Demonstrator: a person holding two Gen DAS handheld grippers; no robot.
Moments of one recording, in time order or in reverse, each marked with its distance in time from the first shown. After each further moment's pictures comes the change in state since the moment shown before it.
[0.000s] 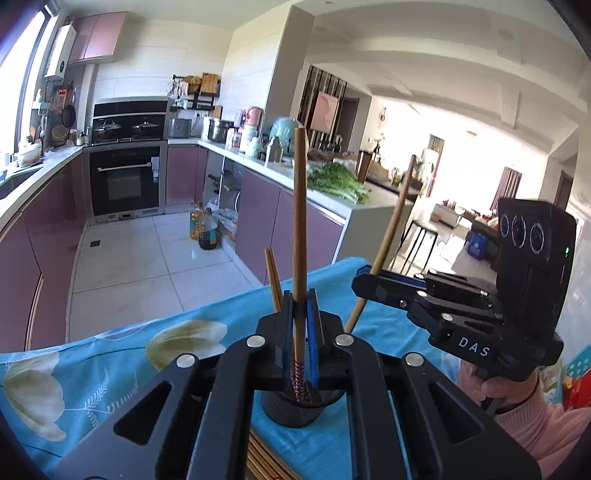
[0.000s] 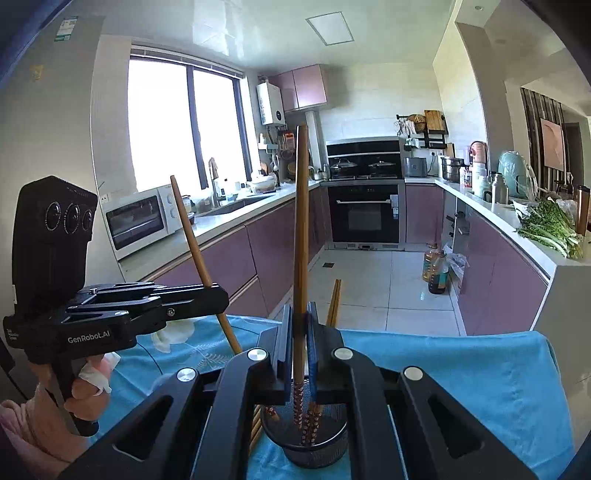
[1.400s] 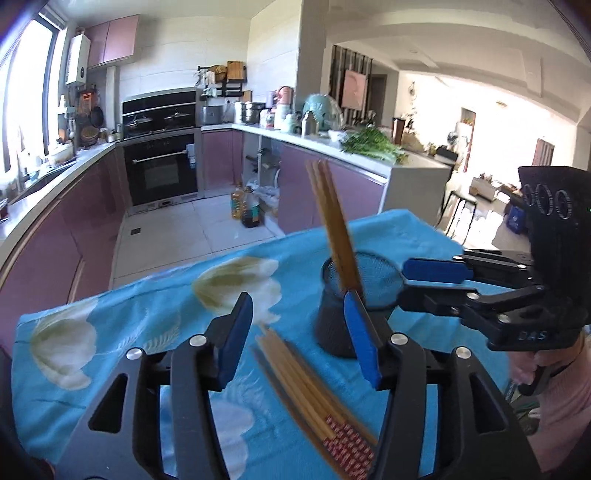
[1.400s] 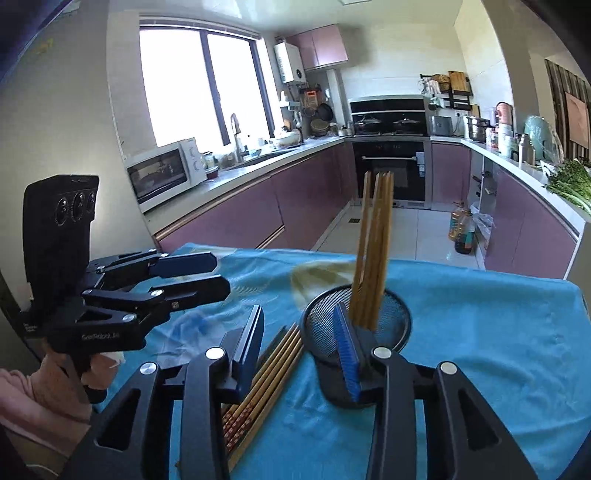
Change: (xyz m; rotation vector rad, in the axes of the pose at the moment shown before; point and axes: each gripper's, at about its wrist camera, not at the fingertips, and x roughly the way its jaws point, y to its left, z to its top) left arm -0.016 0.024 -0.087 0.040 0.067 0.196; right arm 0.006 0.036 -0.072 -0.007 0.170 0.138
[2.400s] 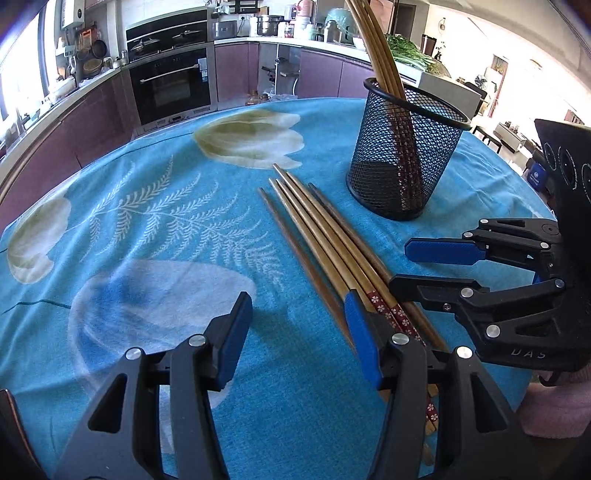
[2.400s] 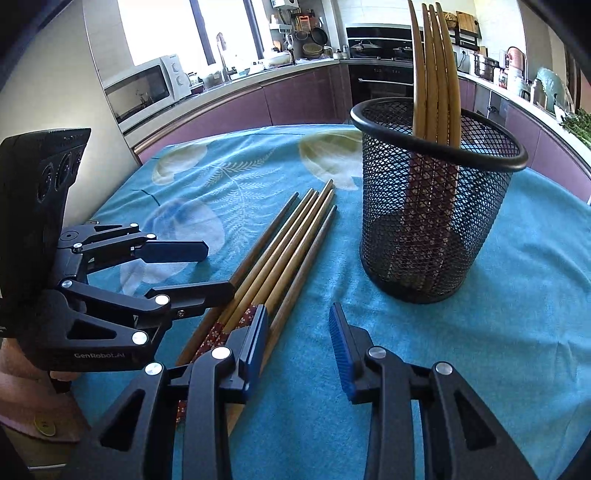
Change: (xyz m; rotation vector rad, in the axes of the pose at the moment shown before) left arm 0.059 0.011 -0.095 -0.051 0.344 0.034; right arm 0.074 0.016 -0.067 0.026 0.278 -0.069
